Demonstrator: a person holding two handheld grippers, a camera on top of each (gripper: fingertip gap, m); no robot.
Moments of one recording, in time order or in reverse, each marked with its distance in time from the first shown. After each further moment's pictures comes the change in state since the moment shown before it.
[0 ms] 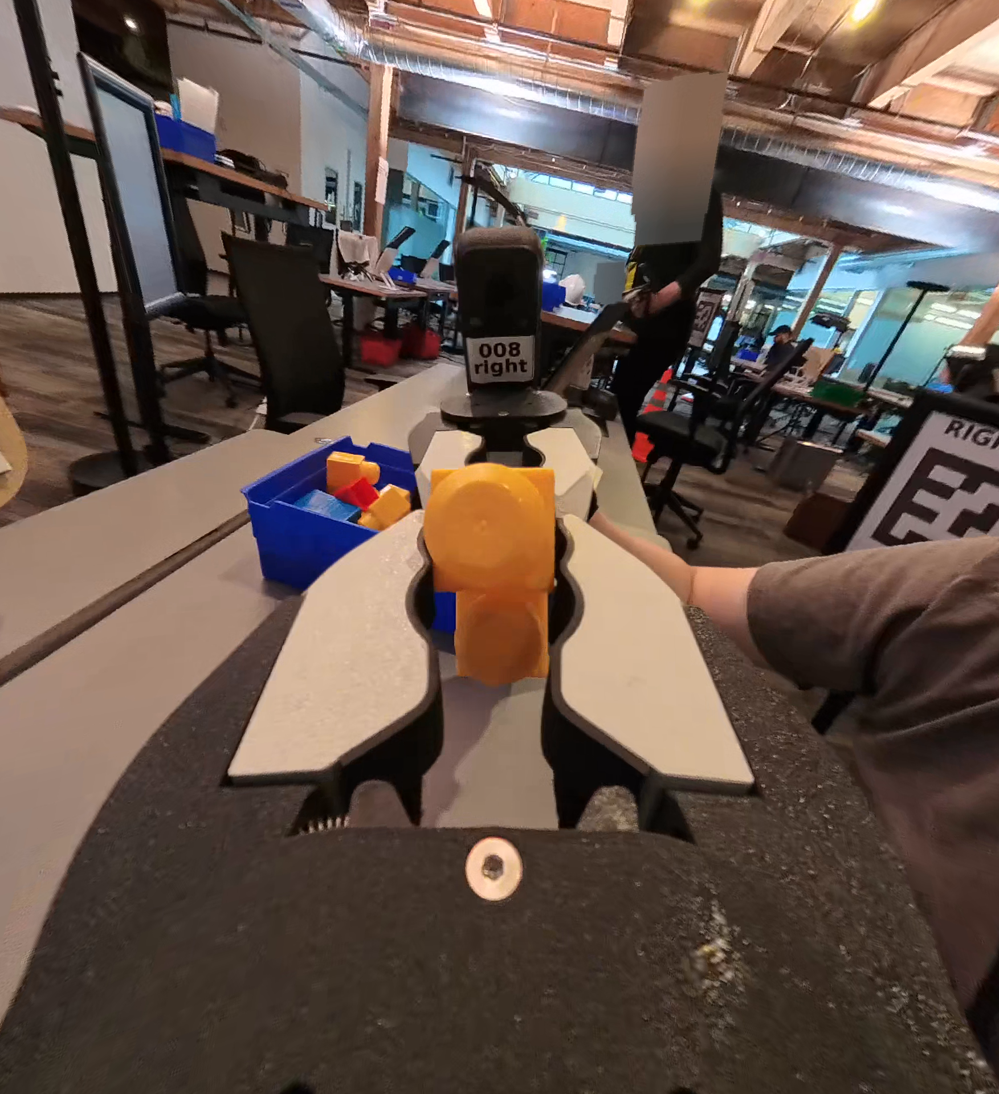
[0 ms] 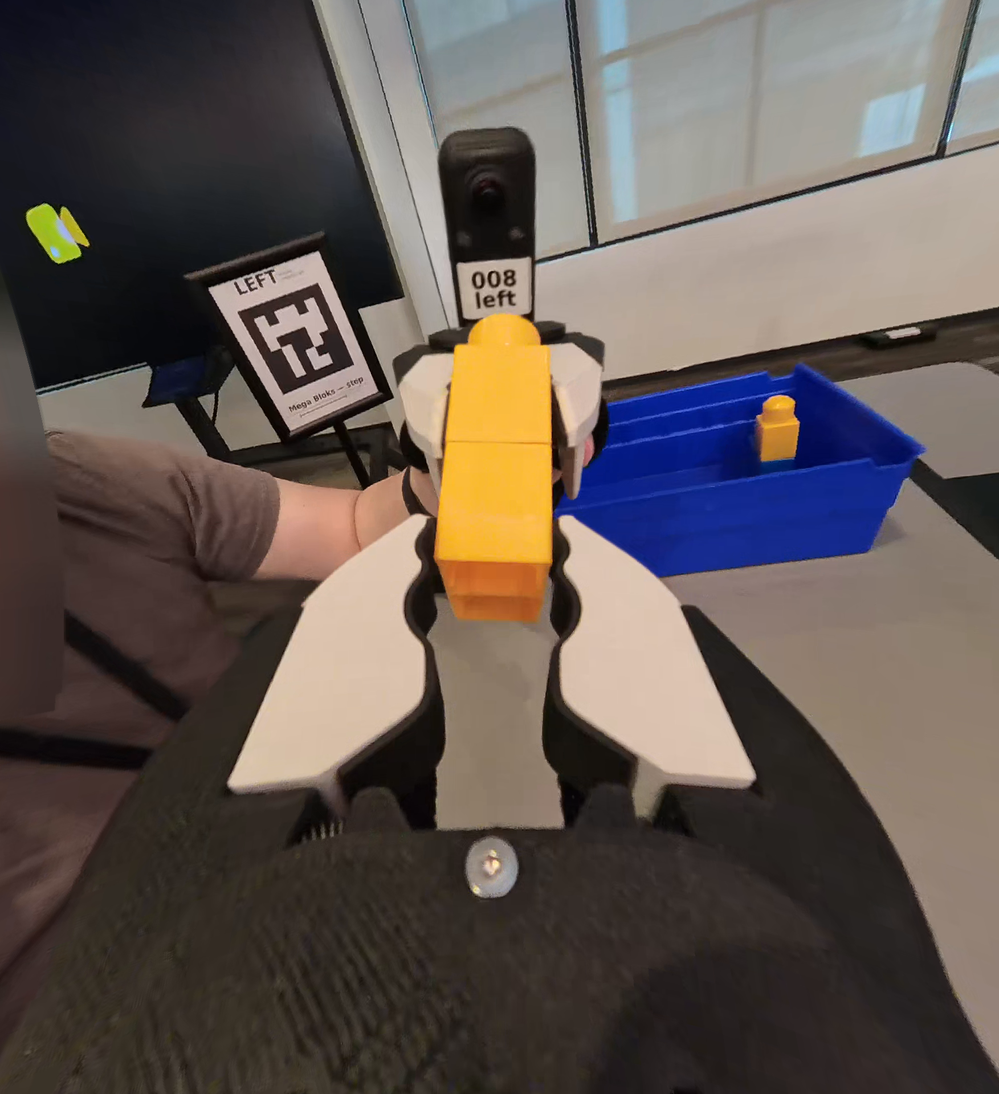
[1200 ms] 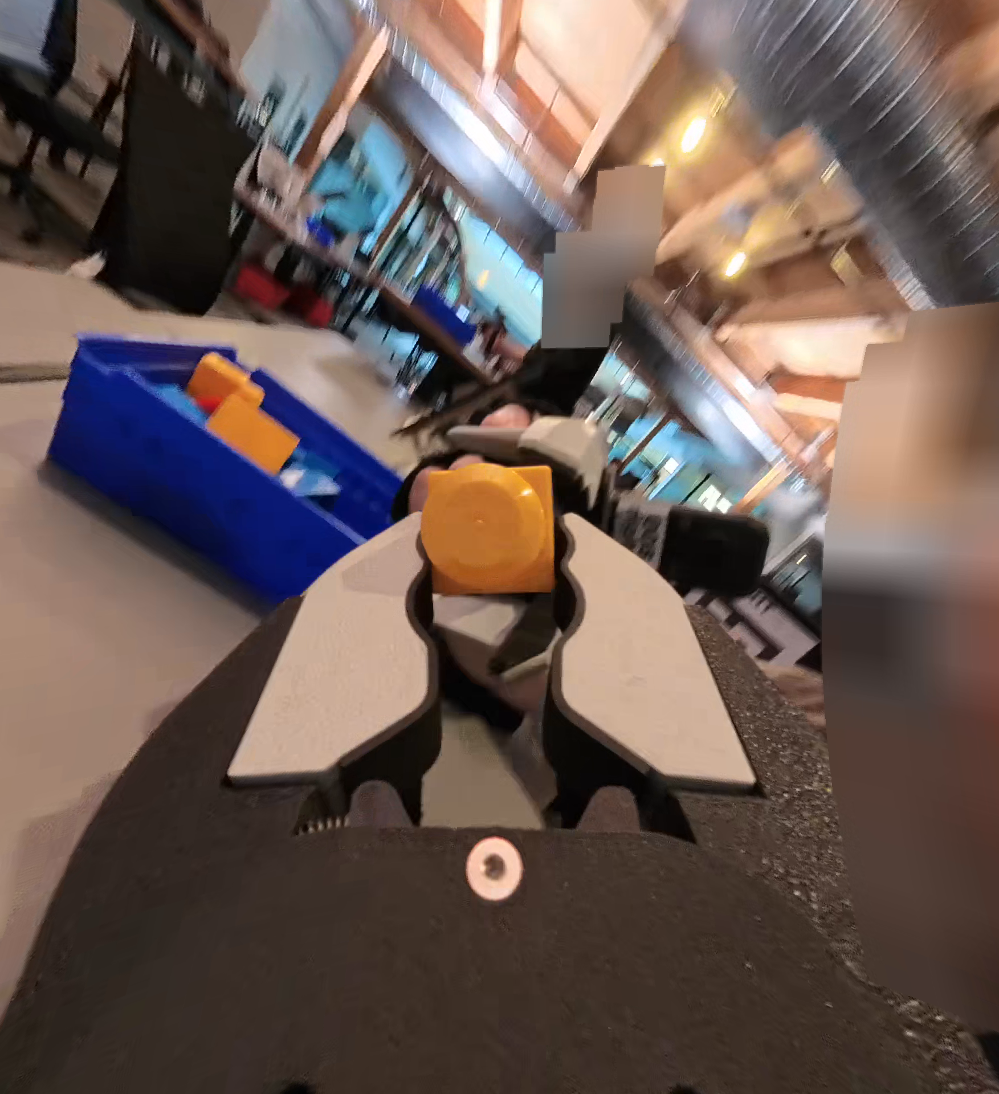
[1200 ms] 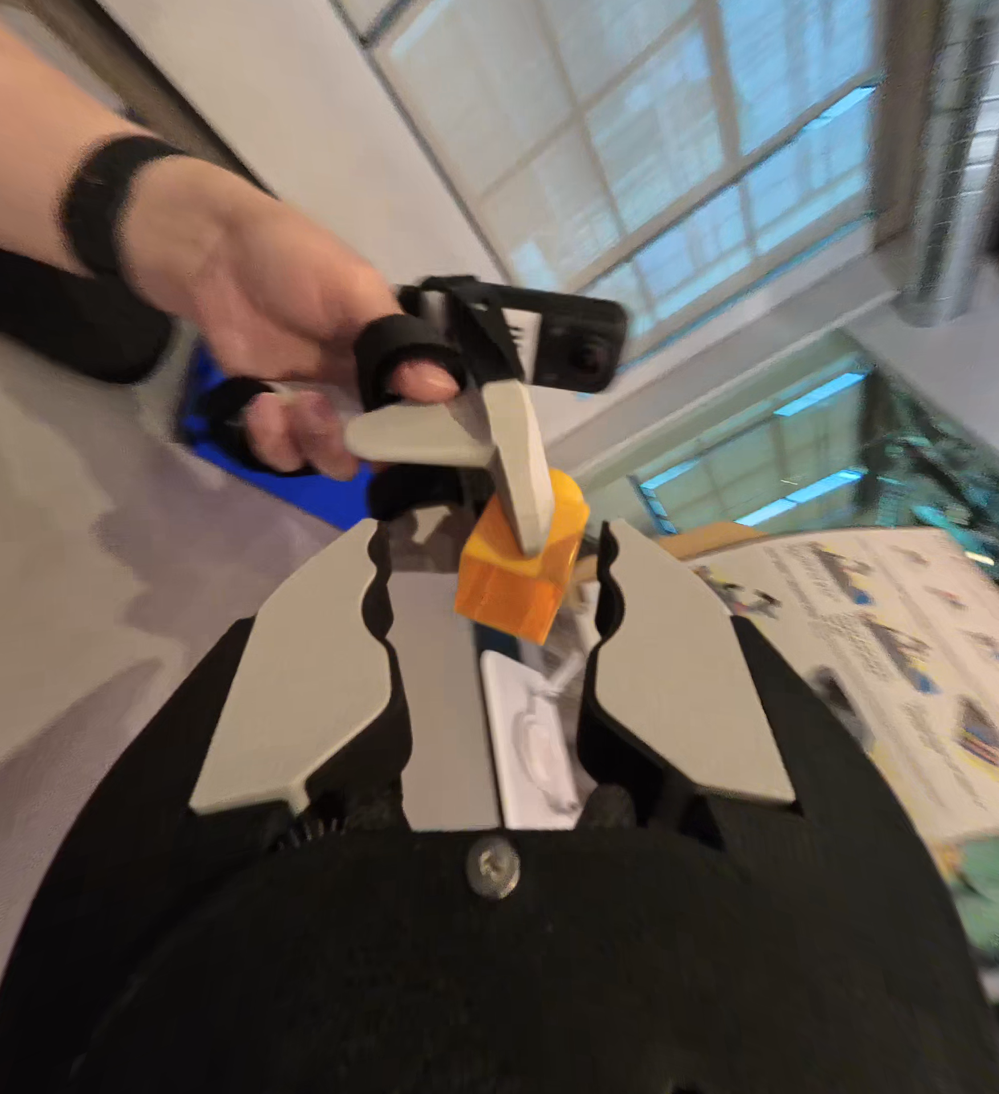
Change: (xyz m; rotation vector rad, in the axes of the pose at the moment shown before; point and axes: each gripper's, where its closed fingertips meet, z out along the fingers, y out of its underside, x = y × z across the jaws) left arm -0.007 0.022 0.011 0.073 0.136 -0.510; right arm 0.003 0.005 0.026 -0.190 0.570 -1.162
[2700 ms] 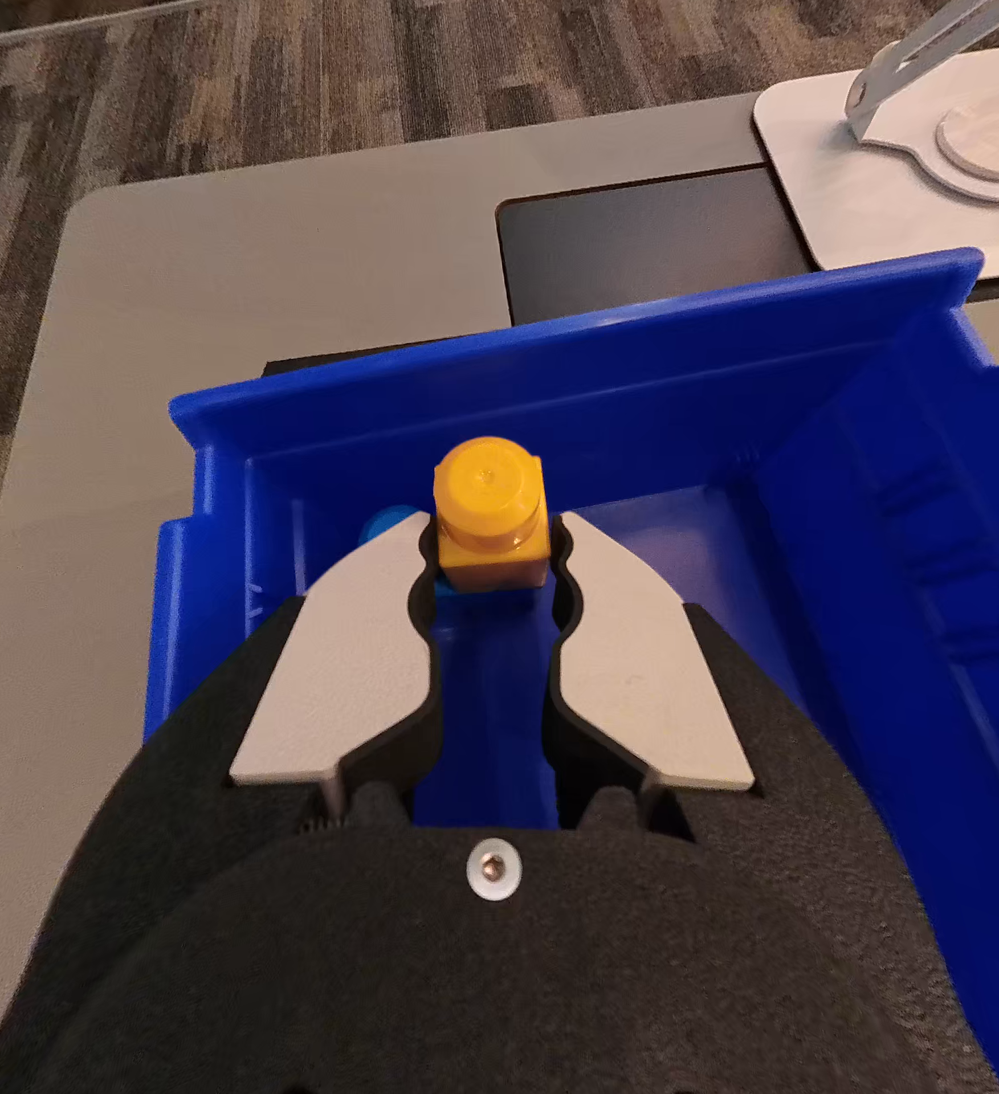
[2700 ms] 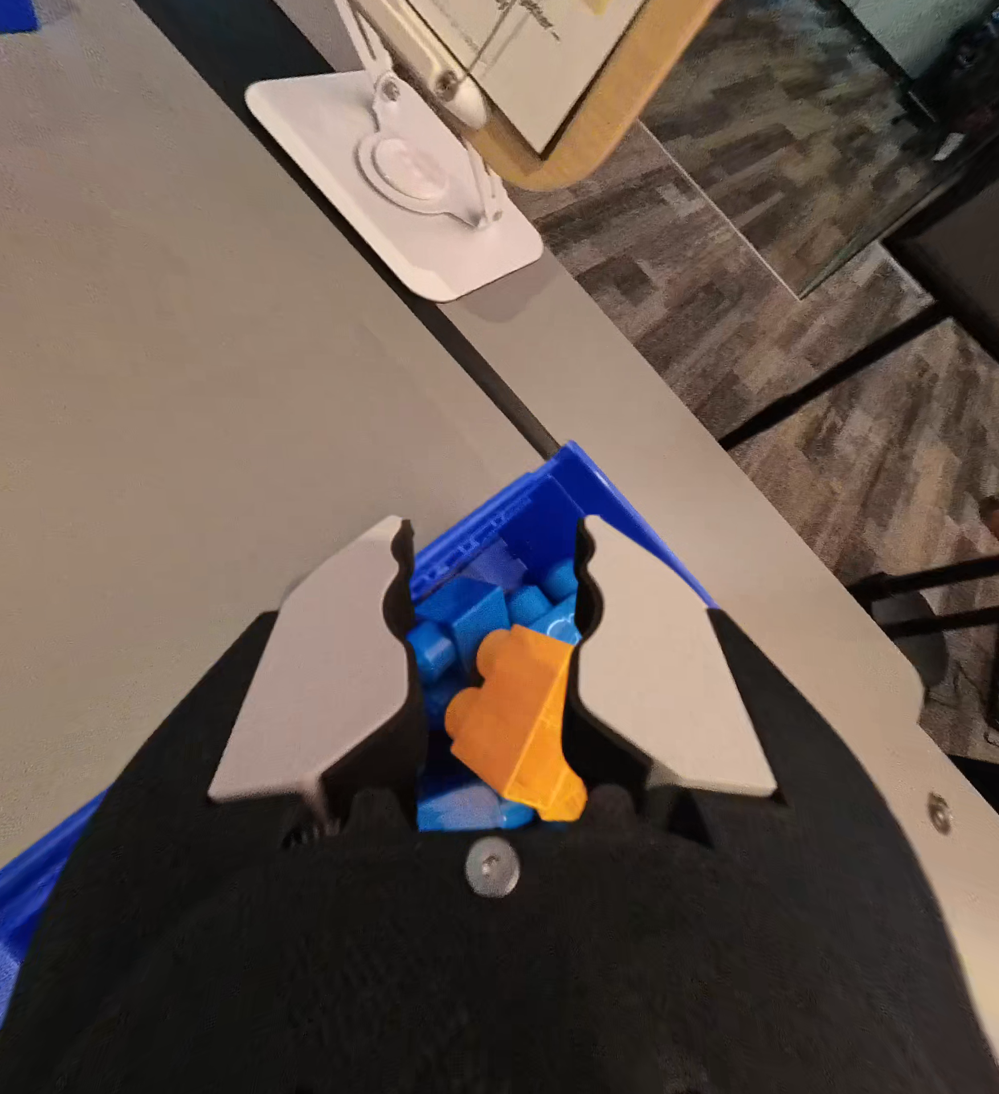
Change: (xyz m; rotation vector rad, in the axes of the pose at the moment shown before) left arm -0.248 -0.072 -0.358 -0.231 -1.567 0.271; right arm 0.064 0.247 -0.152 -0.849 0.127 0.688
